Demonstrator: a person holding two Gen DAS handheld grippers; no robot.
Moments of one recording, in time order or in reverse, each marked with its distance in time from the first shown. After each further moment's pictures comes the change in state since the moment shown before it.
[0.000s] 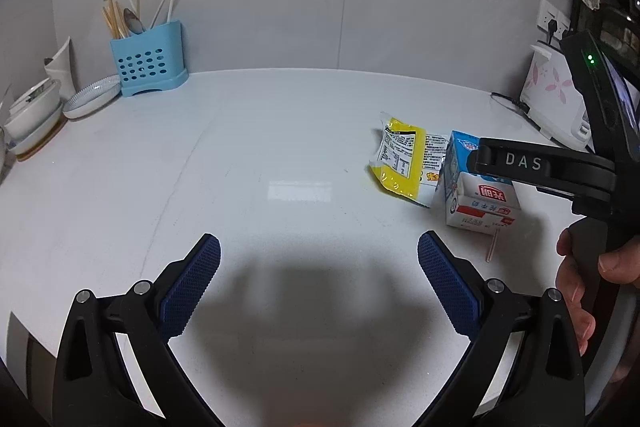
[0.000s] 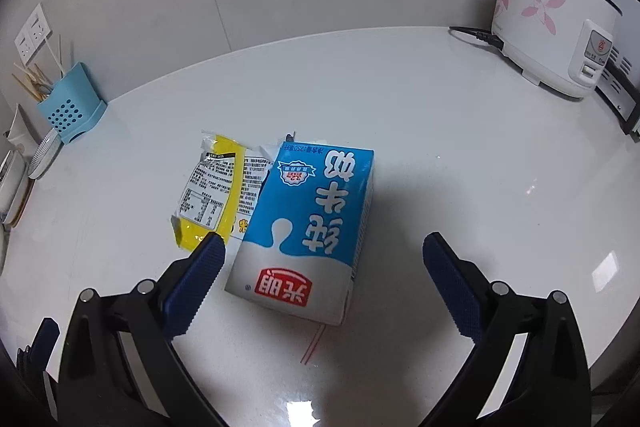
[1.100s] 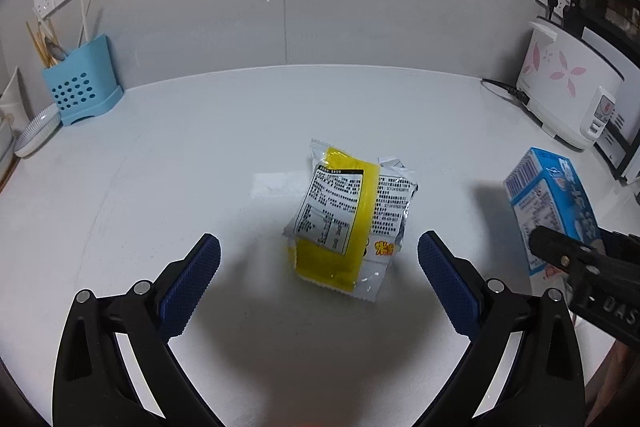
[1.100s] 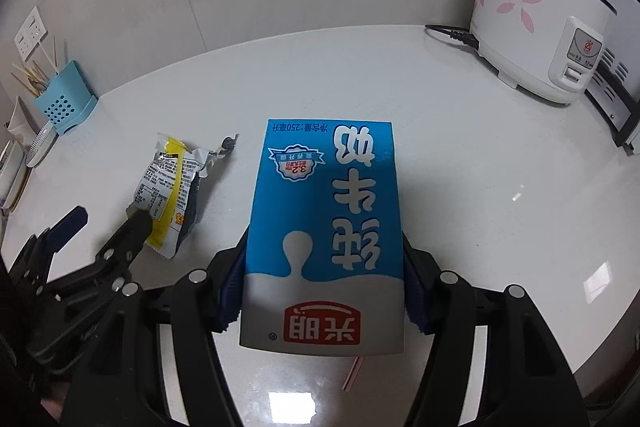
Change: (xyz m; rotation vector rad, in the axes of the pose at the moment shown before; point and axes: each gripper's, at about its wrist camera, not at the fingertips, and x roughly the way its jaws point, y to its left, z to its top) left arm 0.083 -0.072 0.057 0.071 0.081 -0.026; right arm -0.017 -0.066 0.006 -0.042 0.020 0.010
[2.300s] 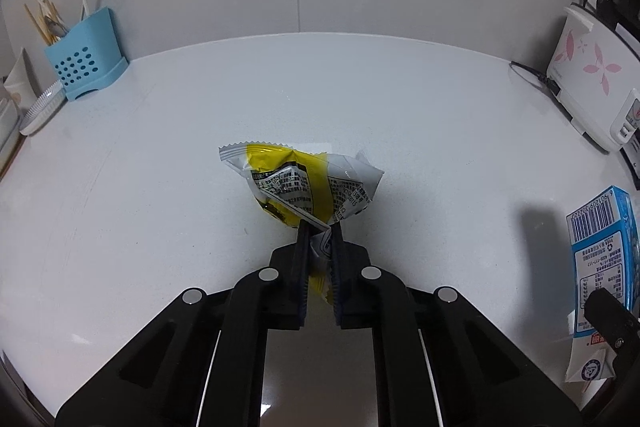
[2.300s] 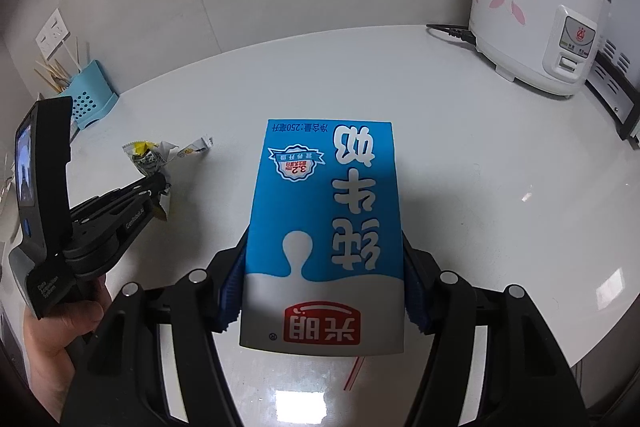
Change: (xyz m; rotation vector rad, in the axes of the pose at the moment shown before) left arm 0.021 0.001 0.001 -0.048 0.098 0.052; right arm -0.015 -0.015 -0.015 -0.010 -0.019 0.067
